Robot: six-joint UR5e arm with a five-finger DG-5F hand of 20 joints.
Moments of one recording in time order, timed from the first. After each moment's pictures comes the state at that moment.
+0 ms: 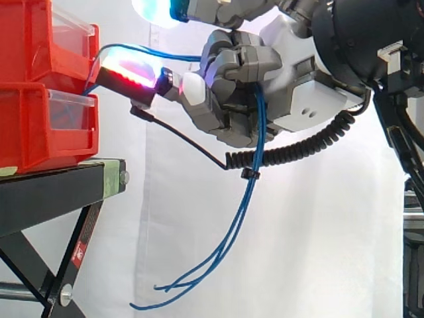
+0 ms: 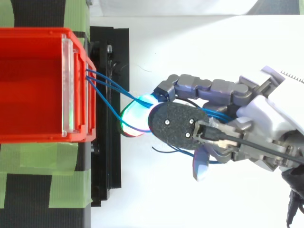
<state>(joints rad) 0.49 -2.16 -1.24 -3.44 -0.33 0.80</state>
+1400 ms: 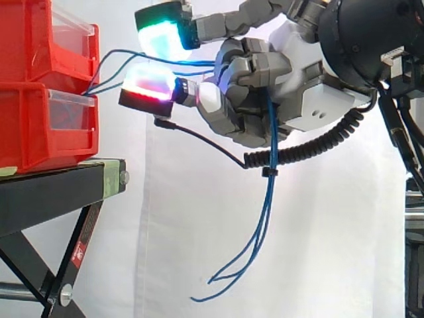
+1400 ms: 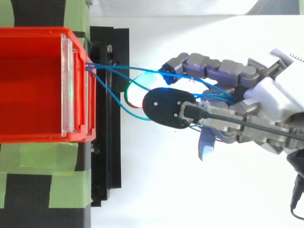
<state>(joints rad) 0.47 -2.16 -1.24 -3.48 -0.31 0.80</state>
